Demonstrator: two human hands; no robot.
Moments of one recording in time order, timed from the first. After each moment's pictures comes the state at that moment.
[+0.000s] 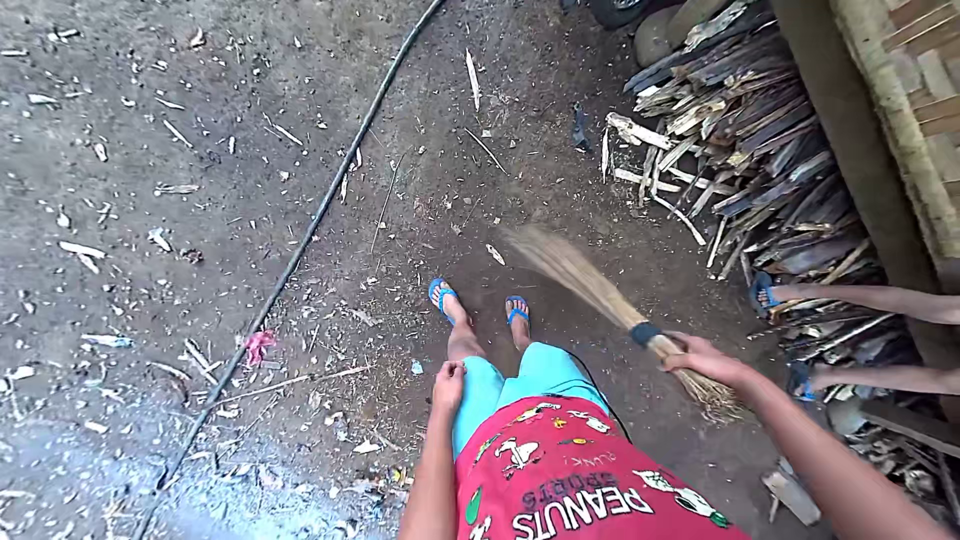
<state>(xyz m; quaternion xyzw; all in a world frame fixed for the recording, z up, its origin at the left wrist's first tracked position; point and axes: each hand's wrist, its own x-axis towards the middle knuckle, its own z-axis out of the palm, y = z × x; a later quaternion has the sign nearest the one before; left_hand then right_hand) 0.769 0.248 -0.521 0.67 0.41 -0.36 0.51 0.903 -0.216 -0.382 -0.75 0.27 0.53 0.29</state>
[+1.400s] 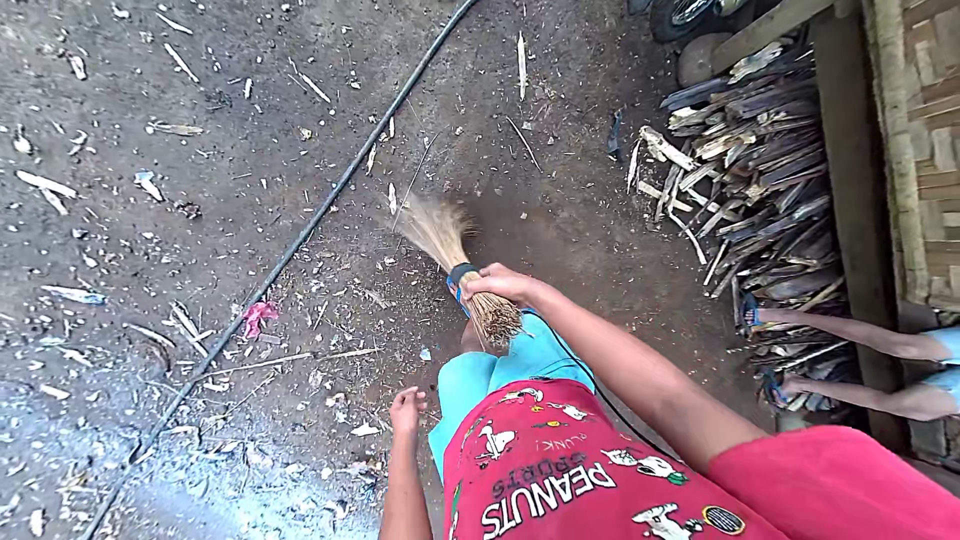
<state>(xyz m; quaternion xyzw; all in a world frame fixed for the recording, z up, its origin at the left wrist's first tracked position) 0.691 0.414 -0.515 0.50 0.64 -0.26 0.52 1.012 0.249 -0.446 -0.66 0.07 0.61 0.43</state>
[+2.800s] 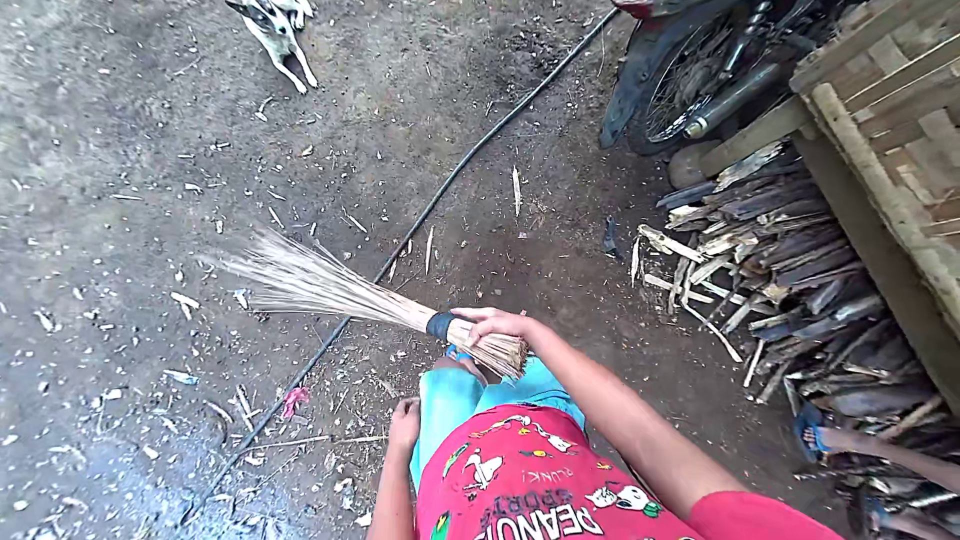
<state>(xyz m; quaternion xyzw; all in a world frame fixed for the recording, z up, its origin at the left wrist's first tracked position) 0.982 0.349 -0.467 0.69 0.52 -0.26 0.44 1.250 0.154 -0.449 -0.46 -0.10 0.66 0.59</state>
